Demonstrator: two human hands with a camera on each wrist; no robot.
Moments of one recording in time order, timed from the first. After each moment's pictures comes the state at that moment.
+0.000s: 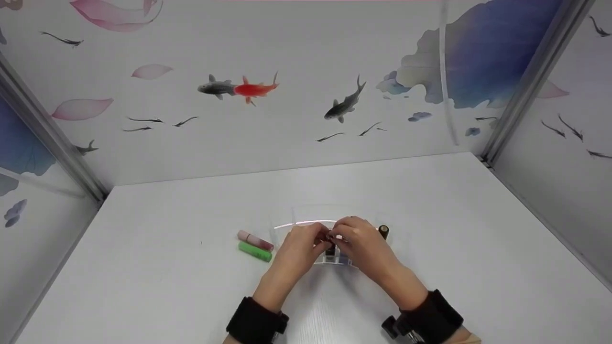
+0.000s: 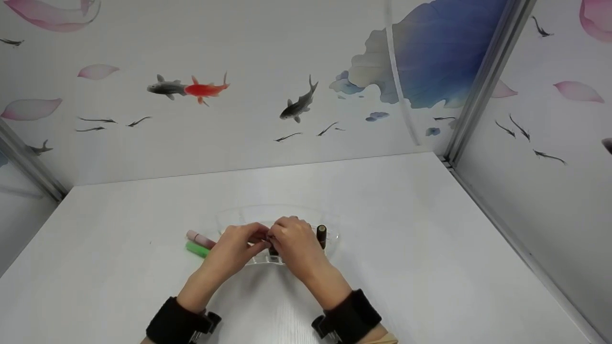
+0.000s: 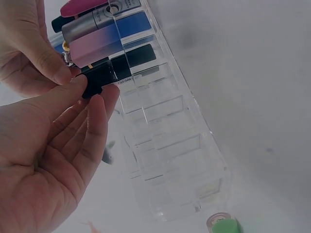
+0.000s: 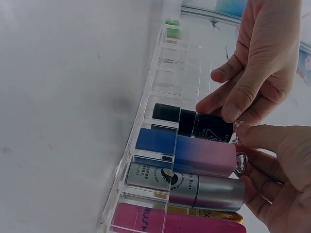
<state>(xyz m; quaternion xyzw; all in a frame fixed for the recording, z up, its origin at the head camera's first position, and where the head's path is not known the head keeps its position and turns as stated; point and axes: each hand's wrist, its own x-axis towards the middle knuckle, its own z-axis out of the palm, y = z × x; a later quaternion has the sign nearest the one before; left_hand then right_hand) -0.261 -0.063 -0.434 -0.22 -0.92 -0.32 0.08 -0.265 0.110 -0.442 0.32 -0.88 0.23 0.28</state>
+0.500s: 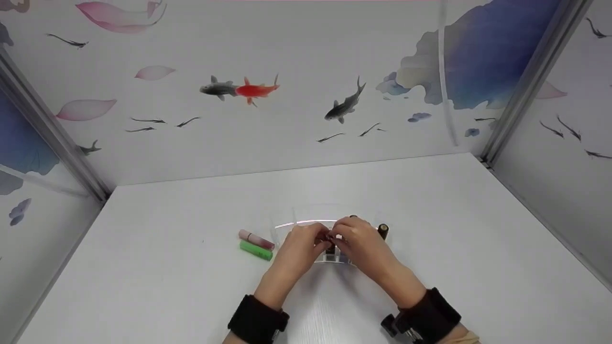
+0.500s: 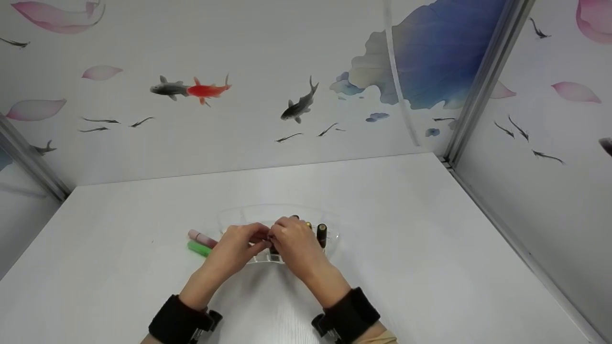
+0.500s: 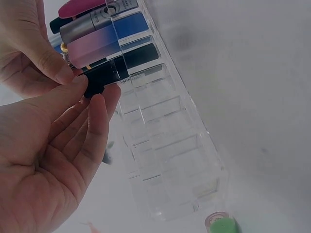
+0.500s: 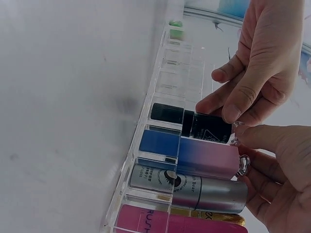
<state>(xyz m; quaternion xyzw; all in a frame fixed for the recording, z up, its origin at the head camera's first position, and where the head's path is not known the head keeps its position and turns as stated) -0.260 -0.062 -0.435 -0.21 -0.92 -0.31 0.07 -0.263 0.108 -0.441 0.32 -0.88 0.21 0.28</state>
